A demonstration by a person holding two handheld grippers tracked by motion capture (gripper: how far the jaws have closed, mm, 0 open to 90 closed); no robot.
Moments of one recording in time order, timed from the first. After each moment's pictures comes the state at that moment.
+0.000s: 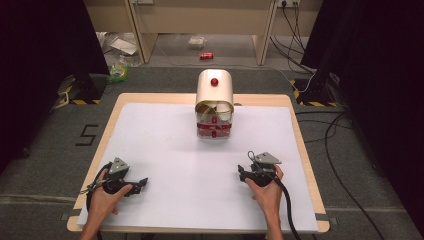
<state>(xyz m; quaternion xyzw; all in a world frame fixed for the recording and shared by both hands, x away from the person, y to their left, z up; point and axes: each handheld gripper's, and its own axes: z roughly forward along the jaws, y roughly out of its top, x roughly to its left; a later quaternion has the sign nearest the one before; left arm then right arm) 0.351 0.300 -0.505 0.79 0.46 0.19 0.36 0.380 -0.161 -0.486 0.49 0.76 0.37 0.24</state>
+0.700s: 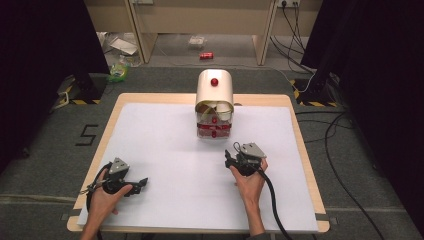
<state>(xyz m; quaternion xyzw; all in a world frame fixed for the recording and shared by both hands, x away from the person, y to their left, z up) 0.351 0.300 -0.505 0.79 0.46 0.19 0.36 0.402 -0.115 -0.476 0.48 0.71 0.42 0.30</state>
